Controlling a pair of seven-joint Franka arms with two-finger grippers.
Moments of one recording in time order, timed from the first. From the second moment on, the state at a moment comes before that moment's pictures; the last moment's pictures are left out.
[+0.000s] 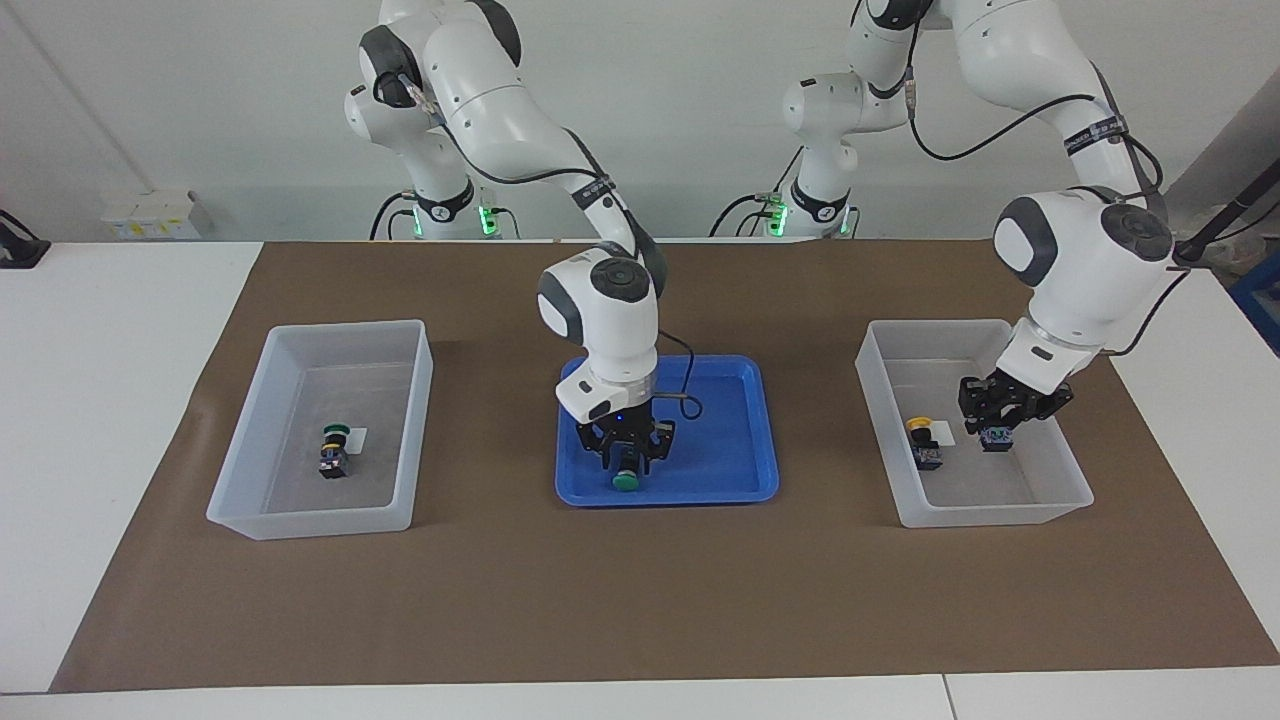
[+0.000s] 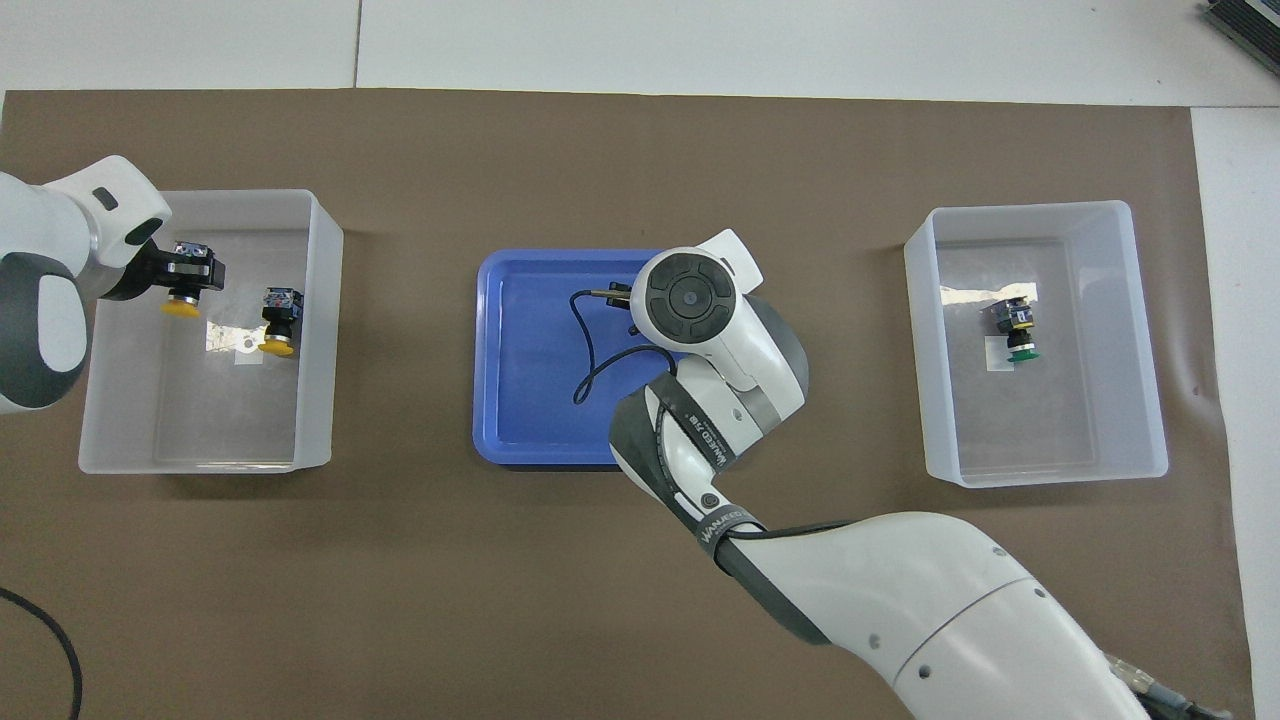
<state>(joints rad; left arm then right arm) 0.06 0.25 0.00 -1.88 0.02 2.29 0.17 0.53 0.61 0.00 -1.59 -0.16 2.38 0.84</state>
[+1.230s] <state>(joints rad) 0.11 0.28 -0.02 -1.85 0.02 2.26 0.19 0.08 0.23 -0.02 -1.85 -0.10 2.20 0.18</state>
